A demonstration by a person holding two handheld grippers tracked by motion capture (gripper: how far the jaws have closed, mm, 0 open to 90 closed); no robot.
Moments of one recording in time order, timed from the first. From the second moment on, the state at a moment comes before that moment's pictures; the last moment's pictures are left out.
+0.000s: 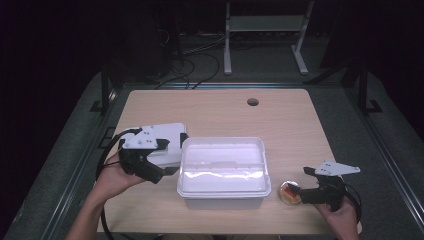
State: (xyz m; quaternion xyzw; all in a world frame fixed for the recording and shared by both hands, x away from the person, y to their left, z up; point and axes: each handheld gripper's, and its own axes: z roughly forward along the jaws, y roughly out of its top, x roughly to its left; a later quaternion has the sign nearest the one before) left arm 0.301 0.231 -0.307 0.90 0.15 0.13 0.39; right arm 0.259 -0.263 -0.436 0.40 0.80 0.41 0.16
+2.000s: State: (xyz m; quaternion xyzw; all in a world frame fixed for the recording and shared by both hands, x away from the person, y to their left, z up) left arm 0.353 0.066 -0.317 0.99 0.00 0.00 0.17; right arm 0.258 -0.260 -0.432 0.38 0.81 0.42 0.16
